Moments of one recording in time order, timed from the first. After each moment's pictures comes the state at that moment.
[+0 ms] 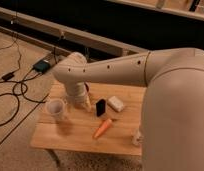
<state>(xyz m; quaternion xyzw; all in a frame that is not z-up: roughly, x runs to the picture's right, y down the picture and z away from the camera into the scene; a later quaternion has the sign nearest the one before) -0.104 0.103 0.703 -0.26 0.23 0.64 0.68</state>
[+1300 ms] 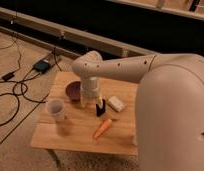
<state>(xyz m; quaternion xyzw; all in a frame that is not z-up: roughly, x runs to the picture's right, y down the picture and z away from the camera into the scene) -0.036 0.093 0.766 -0.25 0.29 0.68 0.62</state>
